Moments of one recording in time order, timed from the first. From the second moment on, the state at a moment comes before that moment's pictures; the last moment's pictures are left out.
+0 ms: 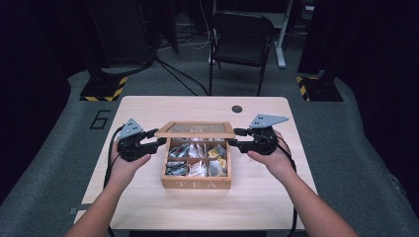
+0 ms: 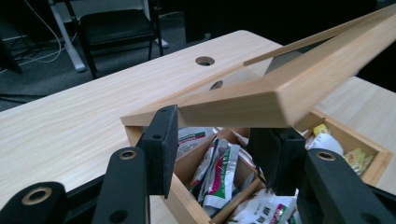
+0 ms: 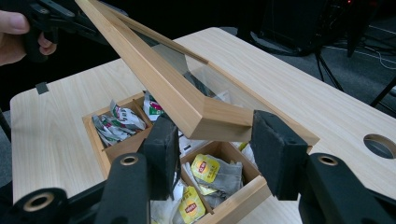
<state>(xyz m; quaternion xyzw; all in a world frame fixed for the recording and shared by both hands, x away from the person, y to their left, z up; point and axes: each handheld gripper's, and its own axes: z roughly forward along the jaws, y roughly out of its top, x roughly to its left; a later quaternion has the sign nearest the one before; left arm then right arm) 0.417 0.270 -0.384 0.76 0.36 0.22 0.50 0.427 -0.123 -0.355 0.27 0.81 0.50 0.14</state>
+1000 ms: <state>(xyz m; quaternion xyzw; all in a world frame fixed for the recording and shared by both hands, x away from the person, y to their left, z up) 0.437 0.266 -0.372 0.76 0.36 0.23 0.50 0.444 -0.124 -0.347 0.26 0.80 0.51 0.16</state>
